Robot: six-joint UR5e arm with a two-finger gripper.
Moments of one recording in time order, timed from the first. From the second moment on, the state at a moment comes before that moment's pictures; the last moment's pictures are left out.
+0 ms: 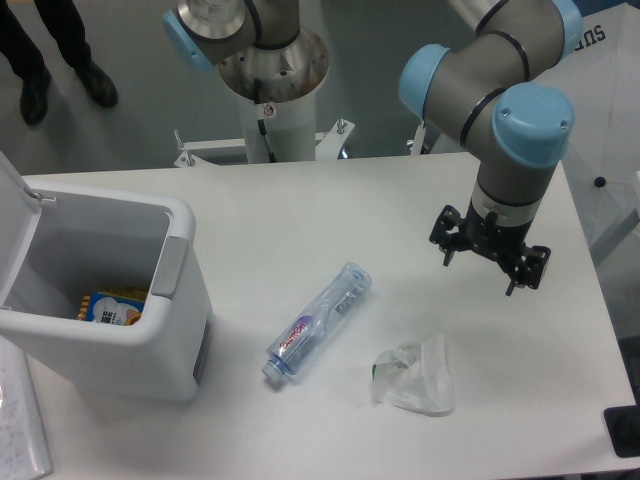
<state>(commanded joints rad) 2.69 -1.96 -1.45 -1.19 1.54 1.25</state>
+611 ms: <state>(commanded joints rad) 2.69 -1.97 -1.47 -1.18 1.49 1.23</state>
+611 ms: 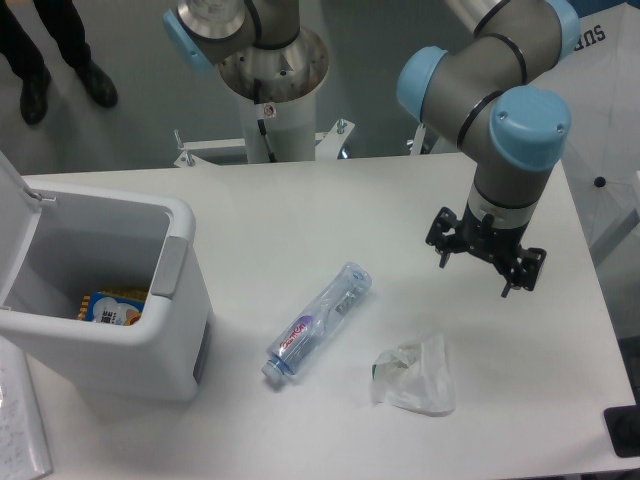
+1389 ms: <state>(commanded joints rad) 2.57 -2.10 -1.48 -1.05 1.50 0.84</state>
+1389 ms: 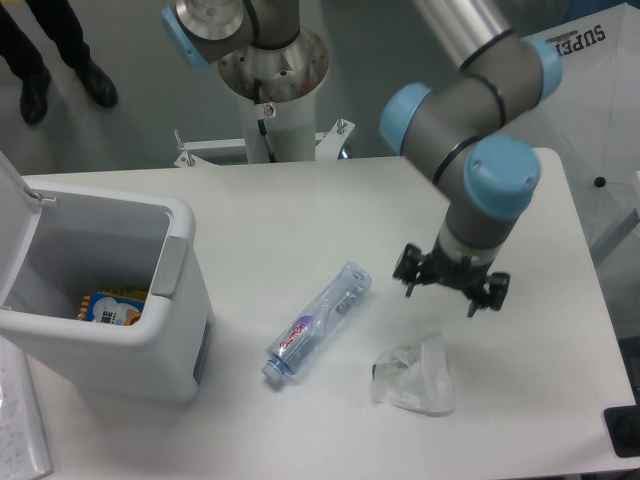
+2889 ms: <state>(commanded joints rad) 2.43 -2.20 -1.52 -0.84 1.72 0.76</state>
